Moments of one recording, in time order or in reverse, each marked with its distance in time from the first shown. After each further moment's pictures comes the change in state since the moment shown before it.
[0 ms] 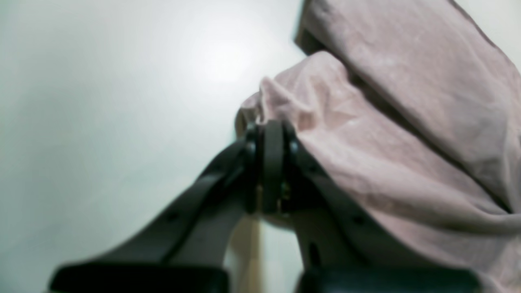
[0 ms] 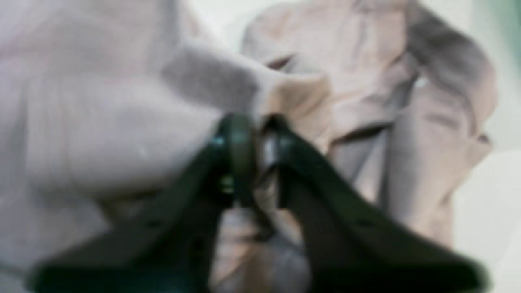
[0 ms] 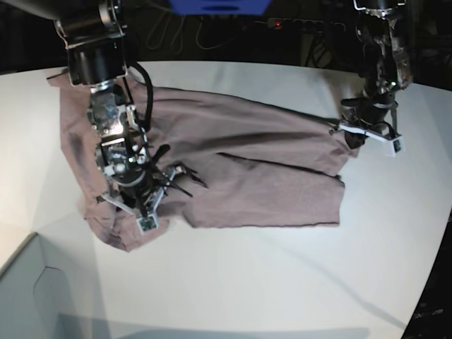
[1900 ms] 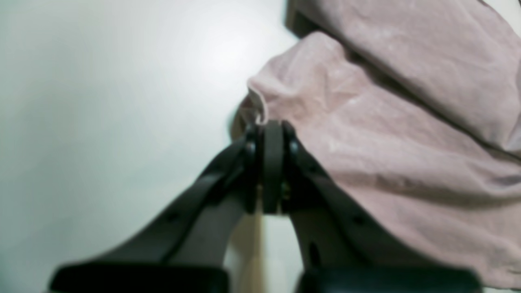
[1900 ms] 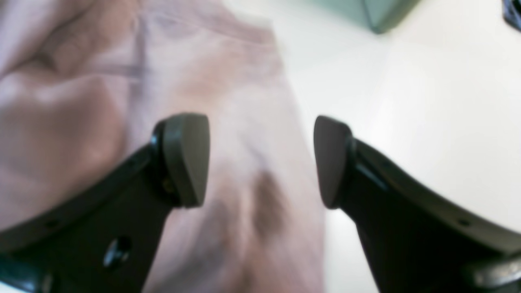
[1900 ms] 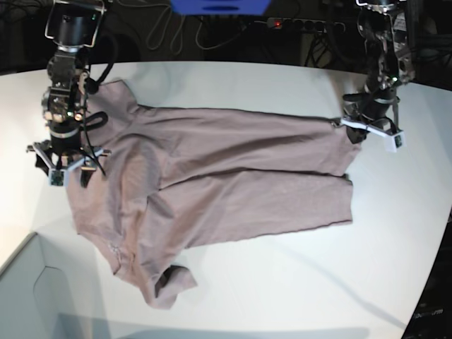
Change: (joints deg) left arm 1.3 -0.4 -0.5 0.2 0.0 0.0 0.2; right arm -13.5 1.8 26.8 2.6 -0.2 -0.4 26.9
